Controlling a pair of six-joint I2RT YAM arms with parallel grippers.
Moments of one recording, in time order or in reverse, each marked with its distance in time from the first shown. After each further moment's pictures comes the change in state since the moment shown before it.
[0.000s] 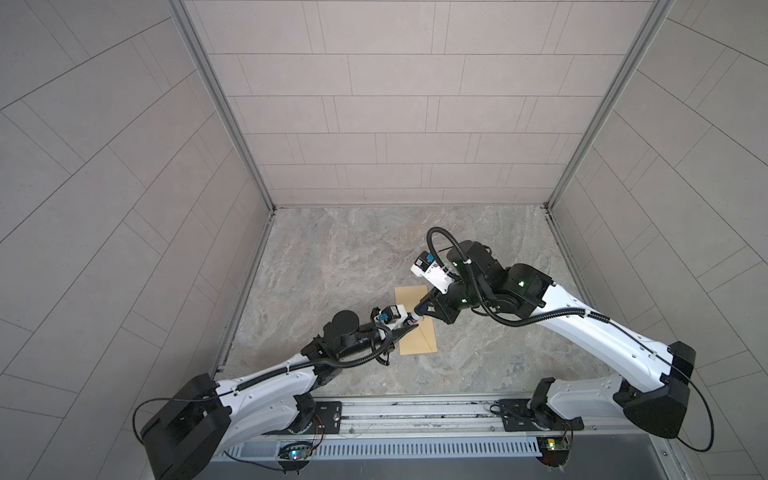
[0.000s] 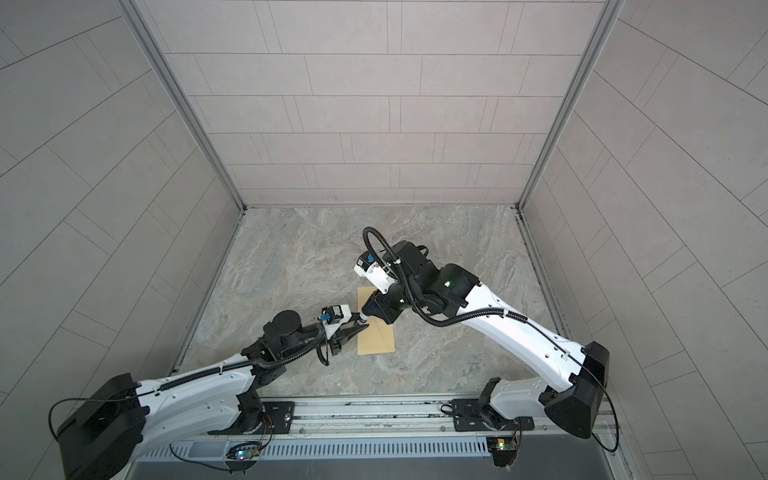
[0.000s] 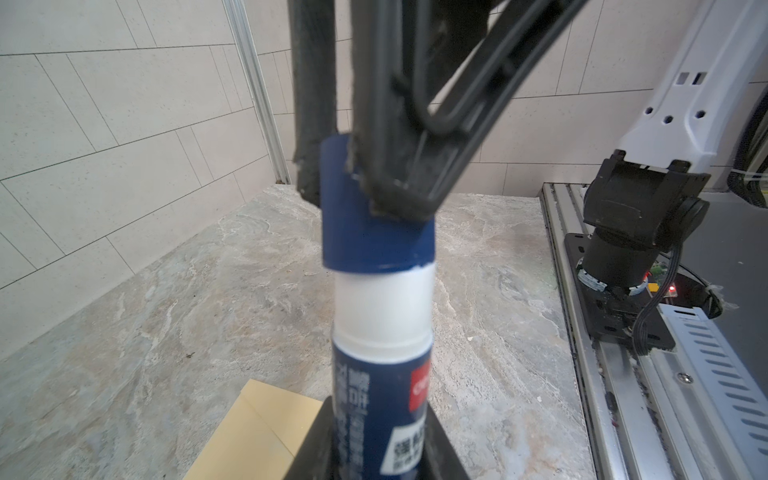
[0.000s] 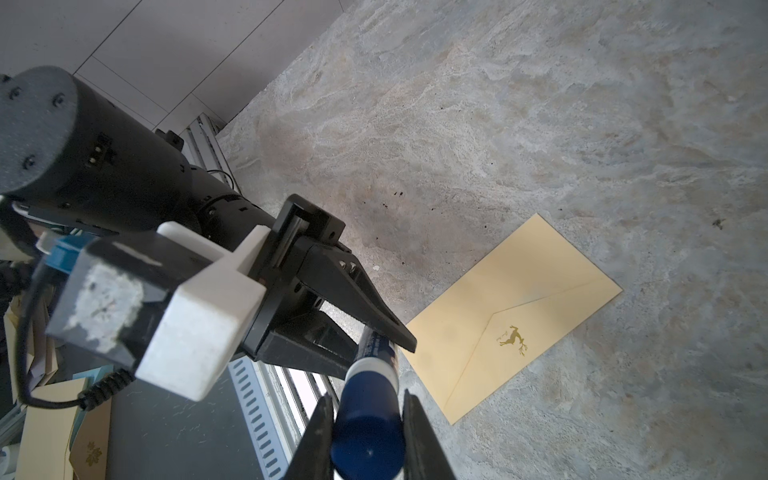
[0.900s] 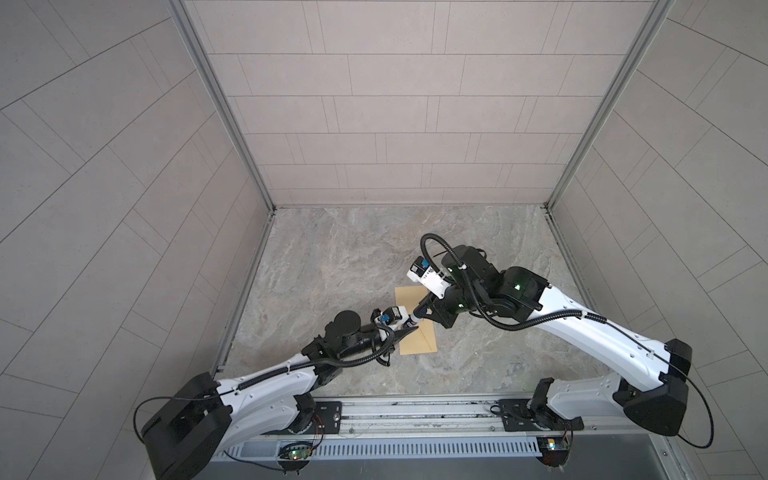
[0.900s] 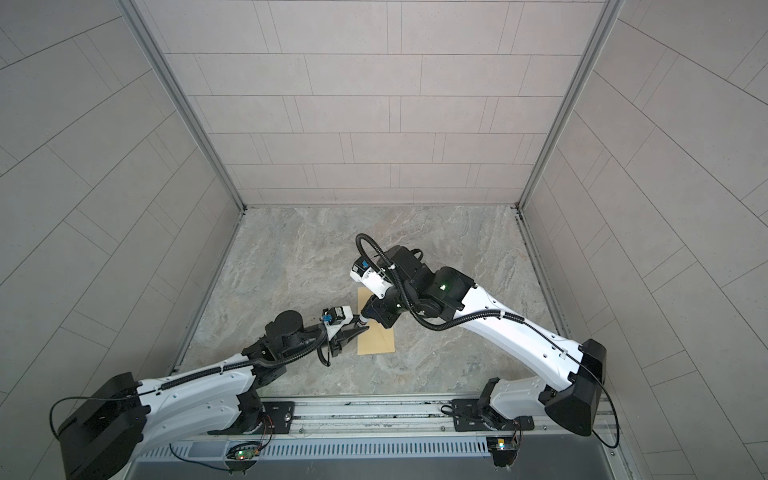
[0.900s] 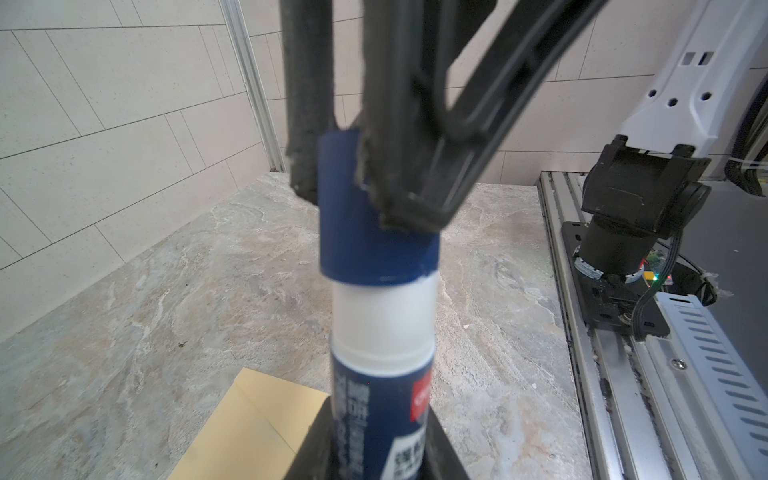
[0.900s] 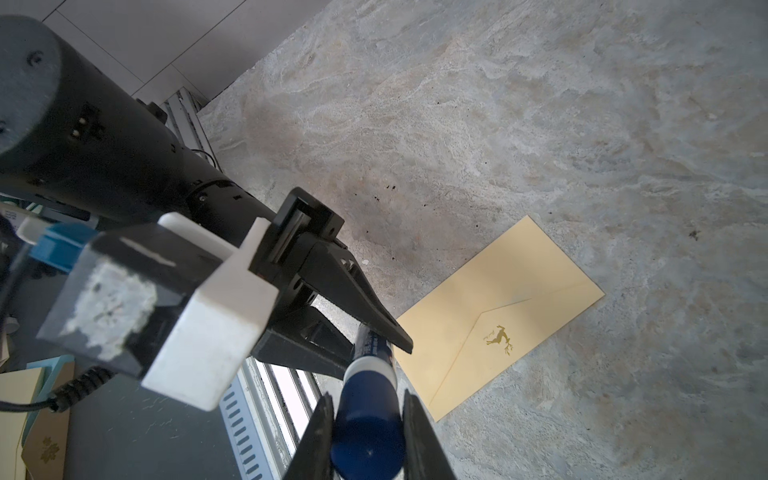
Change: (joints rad) left arm -0.003 0.006 0.000 -0.027 0.001 0.004; right arm 0.047 0.010 0.000 -0.009 0.075 -0.043
